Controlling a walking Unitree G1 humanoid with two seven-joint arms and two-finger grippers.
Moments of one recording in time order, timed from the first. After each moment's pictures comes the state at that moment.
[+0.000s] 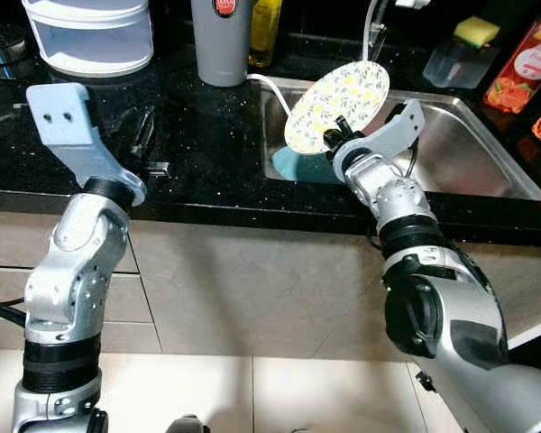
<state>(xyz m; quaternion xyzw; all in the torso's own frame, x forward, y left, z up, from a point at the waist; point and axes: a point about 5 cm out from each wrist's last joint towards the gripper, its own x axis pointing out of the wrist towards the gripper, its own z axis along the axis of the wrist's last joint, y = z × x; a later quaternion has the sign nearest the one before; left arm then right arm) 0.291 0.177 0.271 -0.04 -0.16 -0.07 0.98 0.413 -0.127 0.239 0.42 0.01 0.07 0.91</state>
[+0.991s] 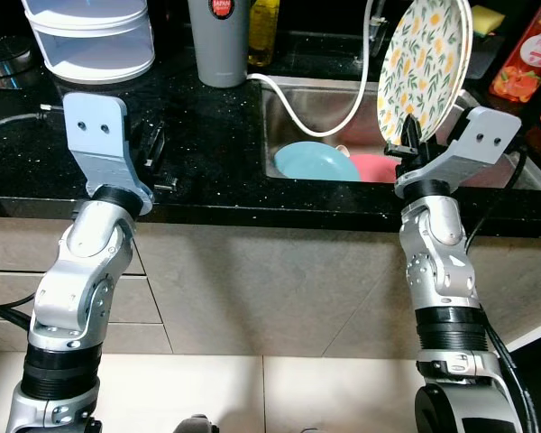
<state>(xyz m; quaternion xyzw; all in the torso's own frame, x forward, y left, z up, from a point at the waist) 0.292 0.173 0.257 0.05 -0.14 -0.04 0.99 0.344 -0.187 0.236 0.09 -0.21 -0.04 0.97</state>
